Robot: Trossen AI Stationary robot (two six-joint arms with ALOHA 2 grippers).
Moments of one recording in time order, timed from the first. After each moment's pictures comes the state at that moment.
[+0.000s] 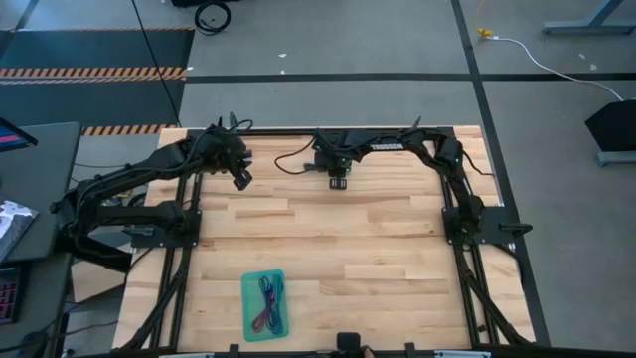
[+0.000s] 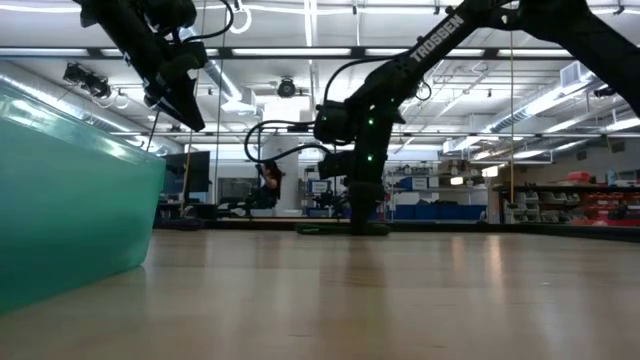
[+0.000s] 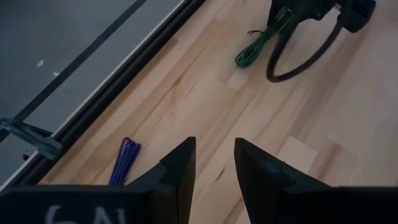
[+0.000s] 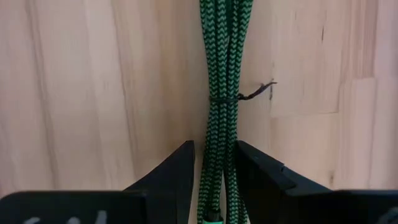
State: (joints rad) left arm 0.55 0.98 0.81 -0.63 -0.13 0.00; right arm -0.44 2.15 1.55 -0.66 0.10 -0.41
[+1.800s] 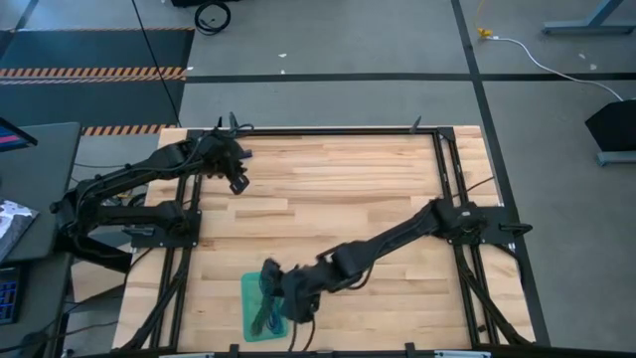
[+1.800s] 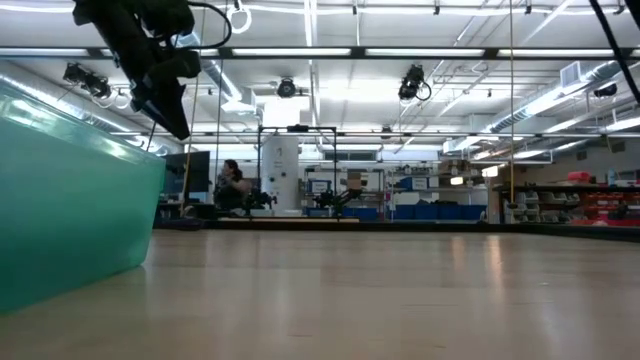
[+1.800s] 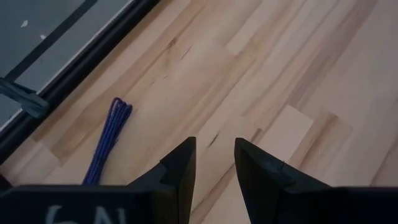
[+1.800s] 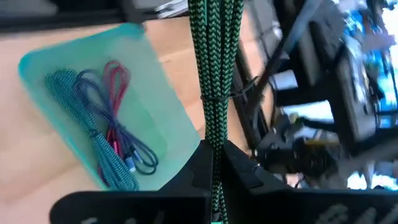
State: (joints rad) left arm 0.54 0.98 0.81 -0.75 -0.11 -0.07; right arm 0.42 2.29 2.19 -0.57 0.18 -0.96
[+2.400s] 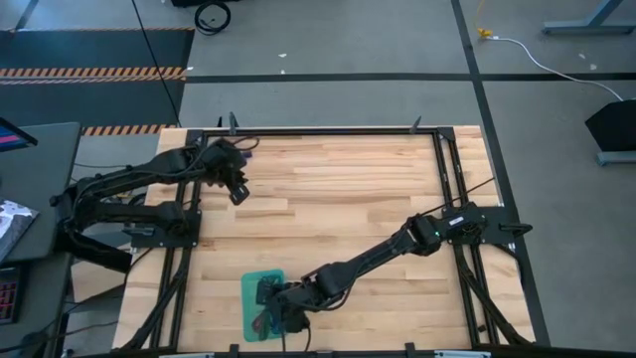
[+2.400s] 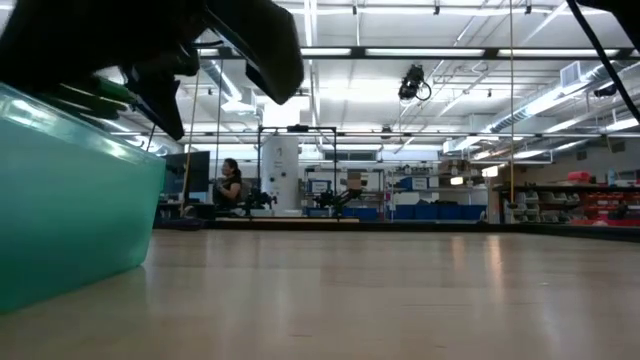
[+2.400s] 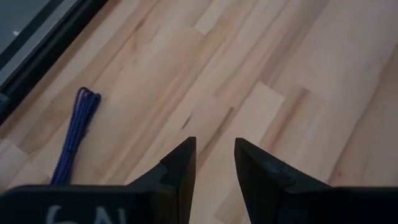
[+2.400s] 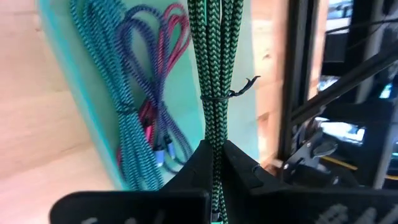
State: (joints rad) left arm 0.42 0.98 0.81 -0.81 -0.11 -0.13; right arm 0.44 2.51 2.30 -0.63 0.29 -1.16
